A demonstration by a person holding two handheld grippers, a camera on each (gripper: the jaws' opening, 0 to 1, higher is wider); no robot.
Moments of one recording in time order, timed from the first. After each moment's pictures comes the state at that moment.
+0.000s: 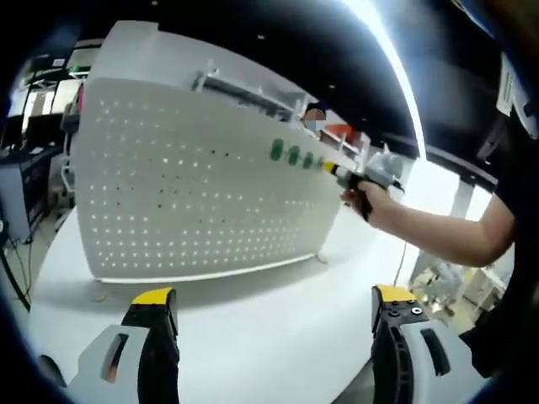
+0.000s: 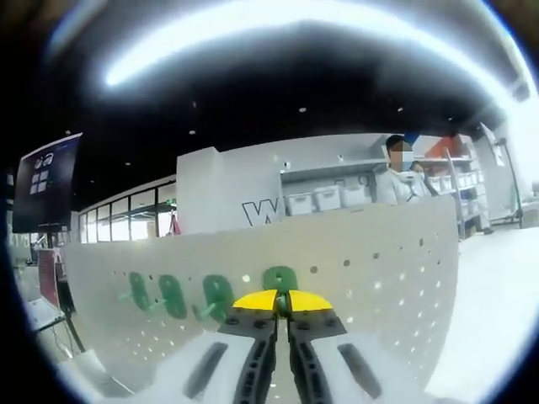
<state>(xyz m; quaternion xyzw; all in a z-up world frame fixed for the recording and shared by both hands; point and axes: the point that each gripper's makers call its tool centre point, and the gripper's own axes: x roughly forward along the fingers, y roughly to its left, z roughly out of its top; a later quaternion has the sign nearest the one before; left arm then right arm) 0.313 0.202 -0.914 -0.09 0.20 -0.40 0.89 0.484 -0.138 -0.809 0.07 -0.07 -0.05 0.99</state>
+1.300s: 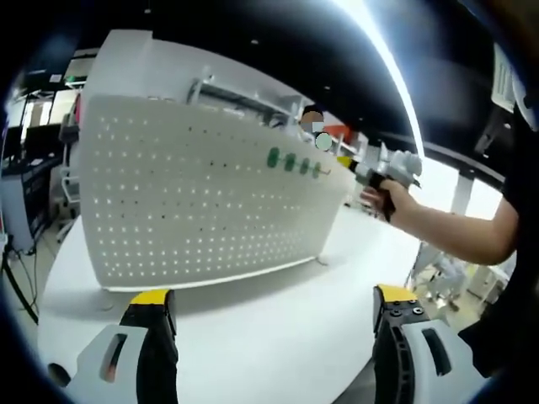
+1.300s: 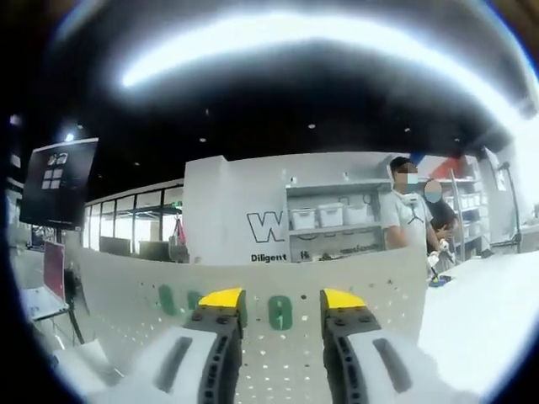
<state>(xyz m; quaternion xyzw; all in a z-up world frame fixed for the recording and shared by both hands) 0.306 0.211 -0.898 -0.07 0.18 -0.40 0.90 0.413 -0.132 -0.772 0.02 -0.10 -0.04 0.99</state>
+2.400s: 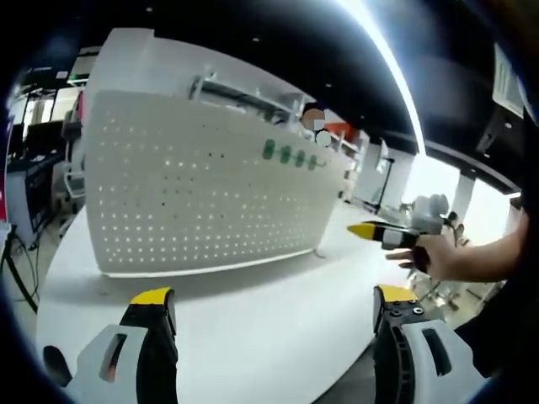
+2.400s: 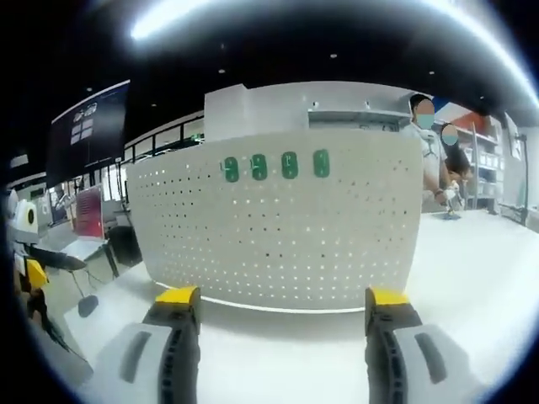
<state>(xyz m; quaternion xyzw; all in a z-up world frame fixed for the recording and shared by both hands) 0.279 0.212 -0.912 -0.07 0.19 -0.40 0.89 0.306 -0.067 -0.914 0.03 0.10 0.02 0.99</state>
